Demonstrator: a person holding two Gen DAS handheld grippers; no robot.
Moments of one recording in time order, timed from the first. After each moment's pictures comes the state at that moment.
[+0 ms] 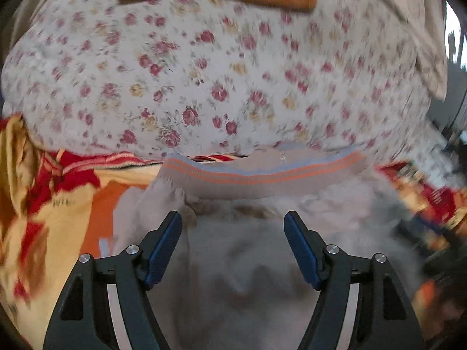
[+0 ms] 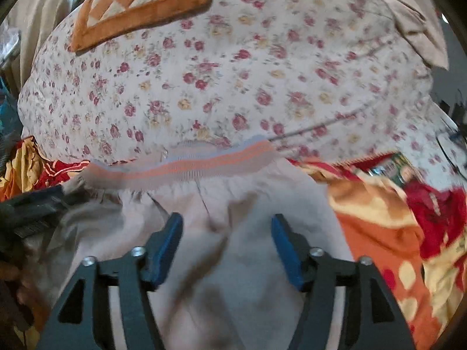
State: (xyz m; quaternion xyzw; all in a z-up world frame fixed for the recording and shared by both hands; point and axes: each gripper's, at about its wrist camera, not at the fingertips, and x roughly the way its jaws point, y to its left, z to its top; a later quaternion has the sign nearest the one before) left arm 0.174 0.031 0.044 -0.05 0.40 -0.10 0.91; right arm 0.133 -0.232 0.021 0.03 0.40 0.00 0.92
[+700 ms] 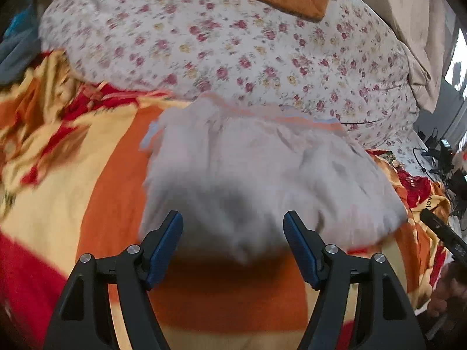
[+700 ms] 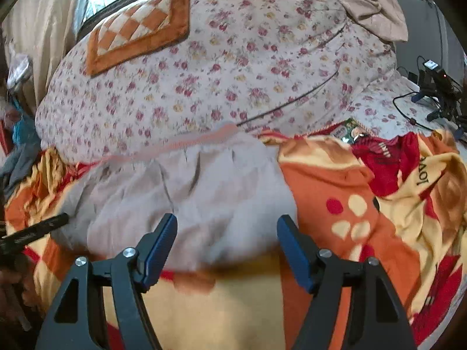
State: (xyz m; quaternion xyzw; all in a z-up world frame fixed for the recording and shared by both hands) left arm 0.045 0.079 0.020 -0.11 0.42 -0.08 0.90; right arm 0.002 -0.275 0.047 0.06 0.36 0.02 0.93
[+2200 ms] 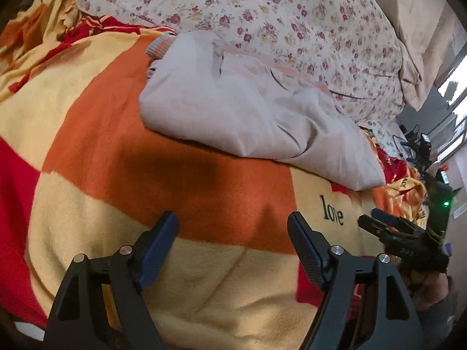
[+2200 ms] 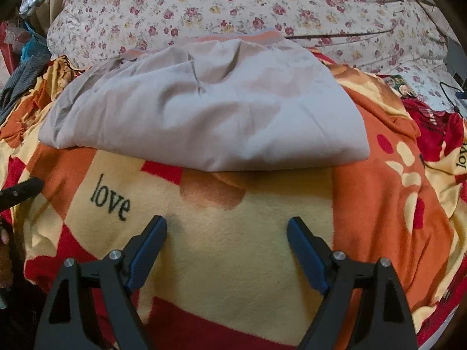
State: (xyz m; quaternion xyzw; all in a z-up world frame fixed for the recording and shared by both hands) left arm -0.007 0.084 -0.021 -0.18 0.48 -0.13 0.85; right arm -0.001 -0.237 -0.021 -0.01 0.50 0.09 0.86
